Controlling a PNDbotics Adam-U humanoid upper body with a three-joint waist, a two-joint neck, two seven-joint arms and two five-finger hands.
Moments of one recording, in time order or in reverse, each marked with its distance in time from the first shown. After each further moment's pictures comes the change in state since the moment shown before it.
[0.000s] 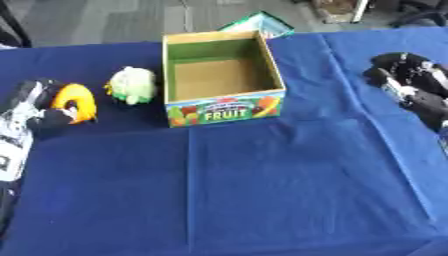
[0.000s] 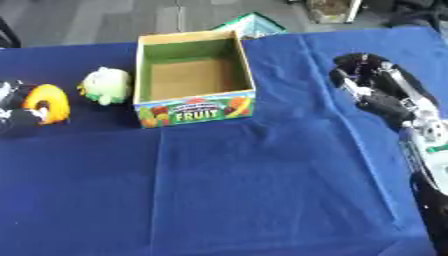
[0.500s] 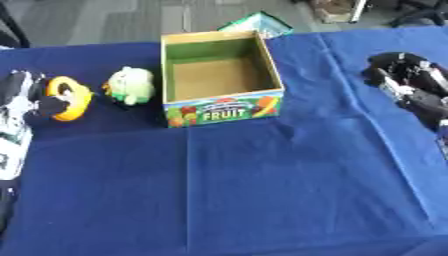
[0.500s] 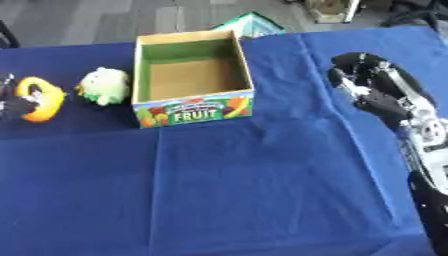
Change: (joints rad) left arm -0.013 -0.007 -0.011 -0.157 0.097 0.013 0.138; right arm 0.000 0.000 0.000 0.000 0.000 0.000 0.000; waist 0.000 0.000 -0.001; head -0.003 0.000
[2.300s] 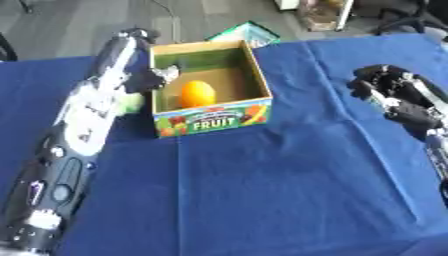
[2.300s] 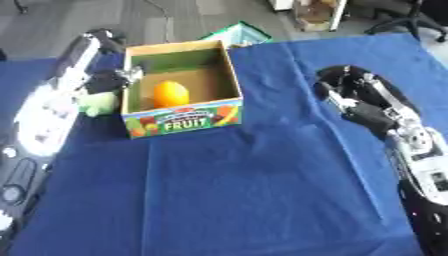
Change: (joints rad) left arm -0.155 -0.139 -0.157 -0.012 0.030 -0.186 -0.083; right arm -0.008 0.021 0.027 0.006 0.000 0.003 0.029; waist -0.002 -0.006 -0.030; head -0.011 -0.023
